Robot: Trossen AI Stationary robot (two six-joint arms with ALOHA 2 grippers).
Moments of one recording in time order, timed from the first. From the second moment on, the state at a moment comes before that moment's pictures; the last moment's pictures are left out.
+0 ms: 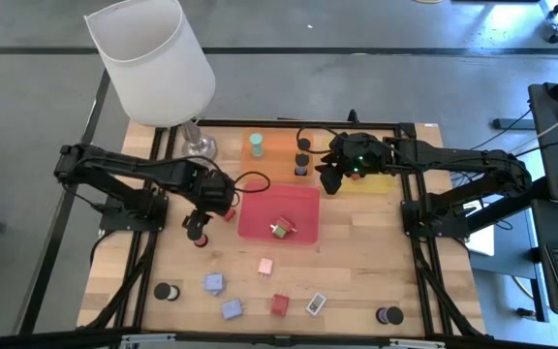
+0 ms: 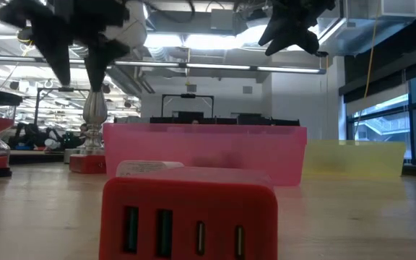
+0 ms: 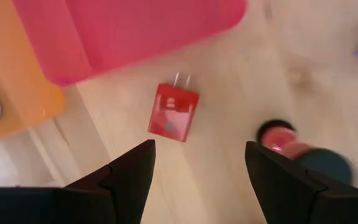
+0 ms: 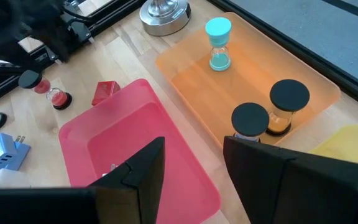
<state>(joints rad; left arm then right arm) -0.06 1.30 1.07 -1.14 -0.06 0.30 -0.10 1.26 1.16 -0.61 0.19 0.49</state>
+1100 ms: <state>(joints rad) 0.10 1.38 0.62 -0.51 -0.02 0.65 -0.10 1.26 1.16 -0.61 0.20 0.51</state>
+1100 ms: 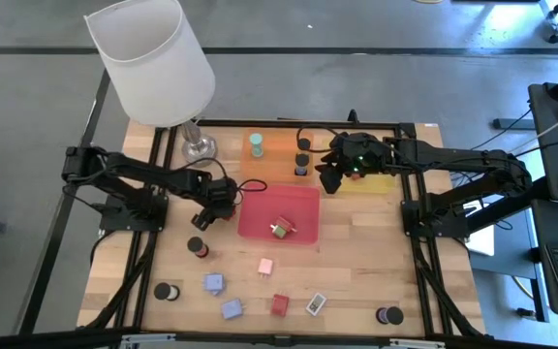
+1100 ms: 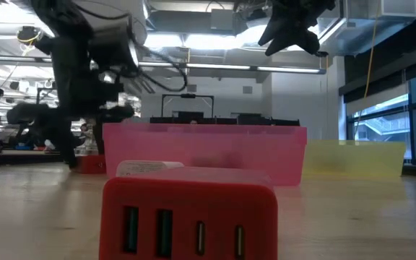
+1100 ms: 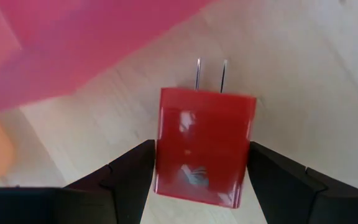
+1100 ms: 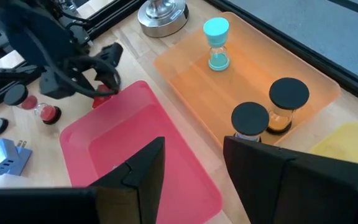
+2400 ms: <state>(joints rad) 0.02 1.28 0.80 -0.17 -0.11 -0.08 -0.10 1.26 1.16 -0.61 0.32 0.52</state>
